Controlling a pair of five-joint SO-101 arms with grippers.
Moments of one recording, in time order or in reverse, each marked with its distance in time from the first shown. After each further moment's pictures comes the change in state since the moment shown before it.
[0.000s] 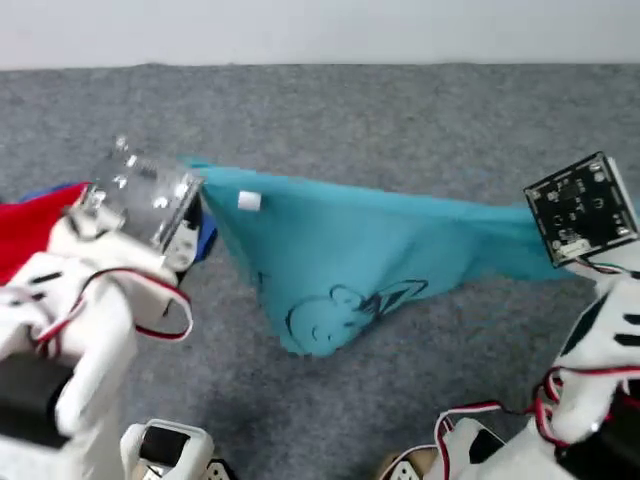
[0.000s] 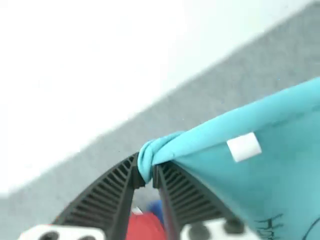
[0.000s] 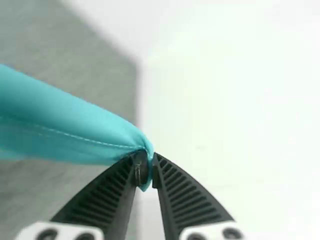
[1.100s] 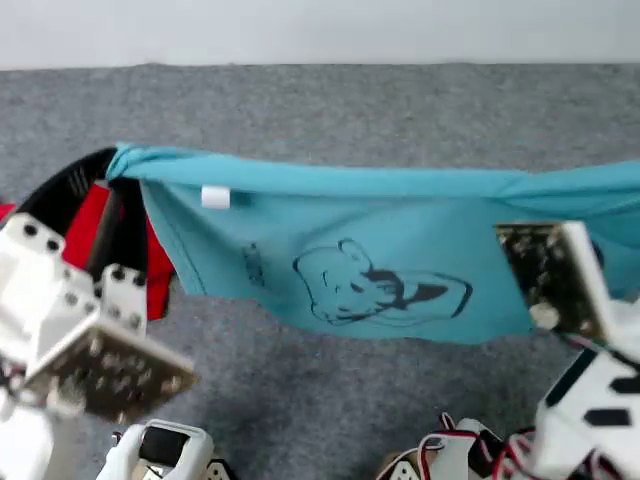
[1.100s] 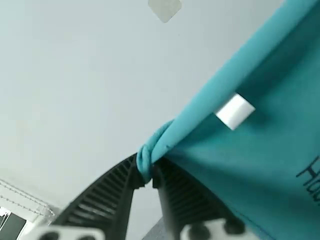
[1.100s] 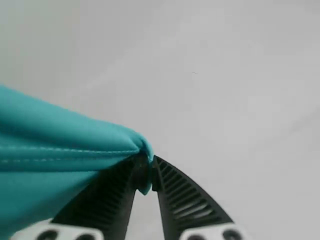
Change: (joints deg) left arm -0.3 -1.2 -21.4 7.0 -21.7; right arm 2.3 -6.0 -4.8 -21.5 0.0
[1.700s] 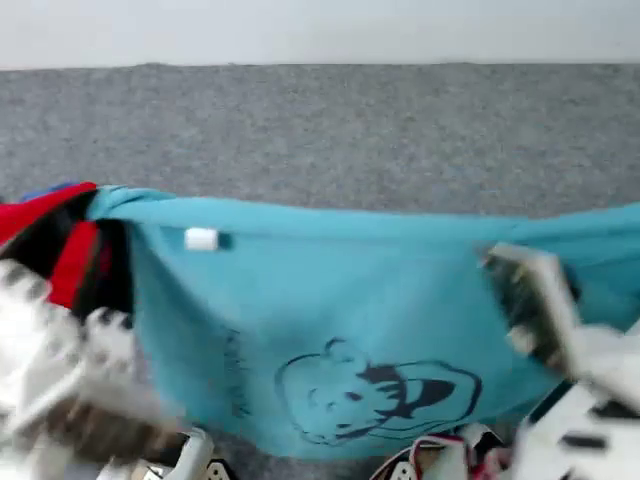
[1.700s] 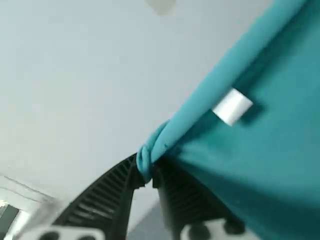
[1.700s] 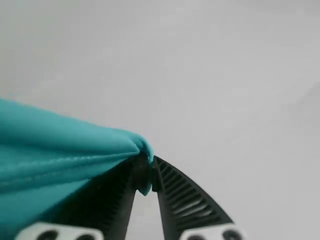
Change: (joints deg) left arm -0.3 -0.2 -0.7 7.3 0.0; right arm 2.3 0.6 -0.7 0.4 0.0
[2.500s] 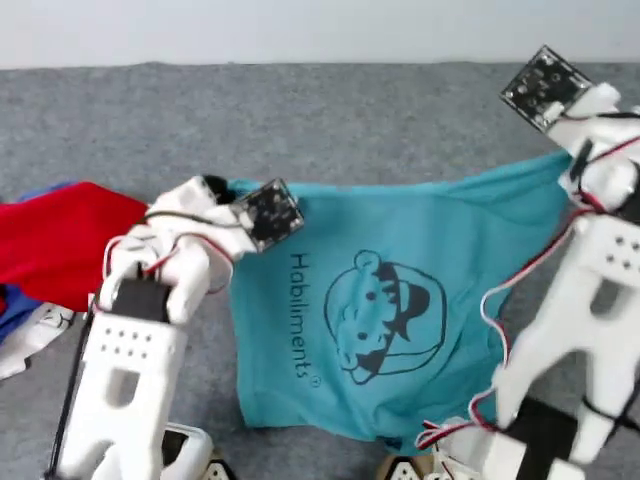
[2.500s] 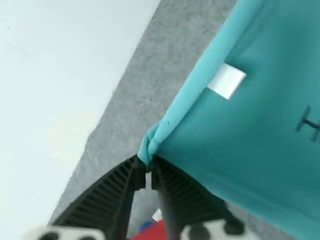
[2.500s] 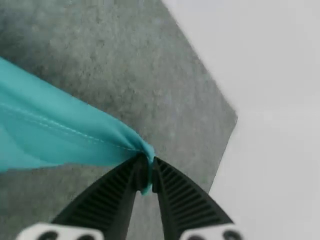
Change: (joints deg) left arm -1.6 12.0 66.5 -56.0 -8.0; right arm -20.9 45.5 0.2 11.9 5.7
